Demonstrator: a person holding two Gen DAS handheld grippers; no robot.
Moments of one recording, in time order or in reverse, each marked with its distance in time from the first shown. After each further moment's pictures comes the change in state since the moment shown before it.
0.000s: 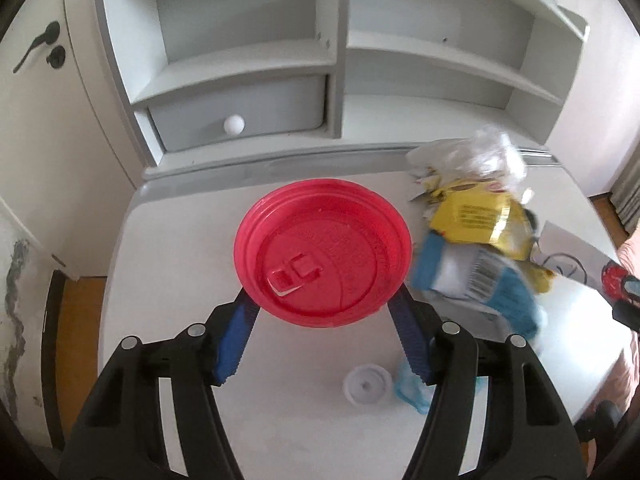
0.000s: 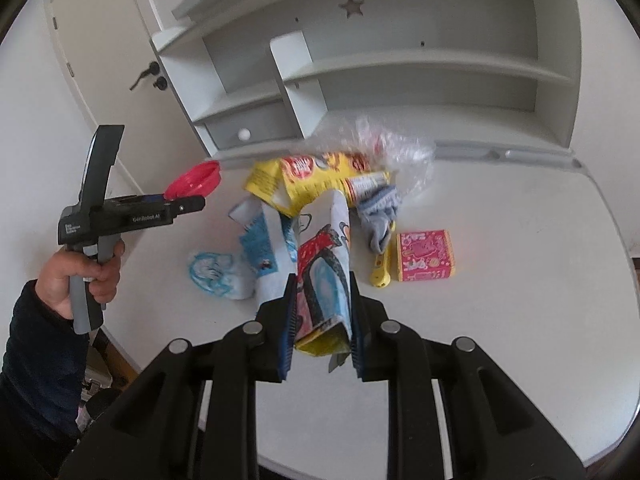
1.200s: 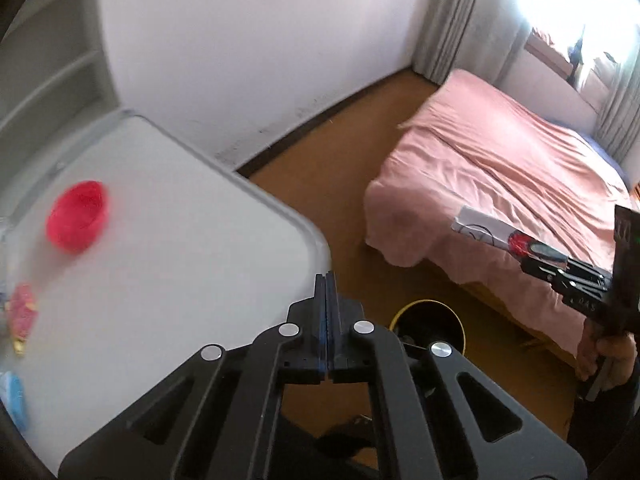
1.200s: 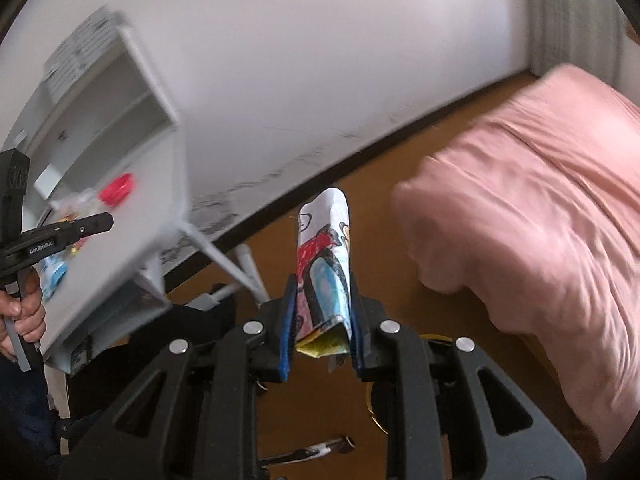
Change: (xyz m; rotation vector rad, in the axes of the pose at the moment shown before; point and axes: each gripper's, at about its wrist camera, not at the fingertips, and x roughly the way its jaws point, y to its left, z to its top) left arm -0.038 -0.509 -0.095 0.595 0.109 -0.569; right arm -0.312 -0.292 -0.312 0.655 -0.116 -0.544
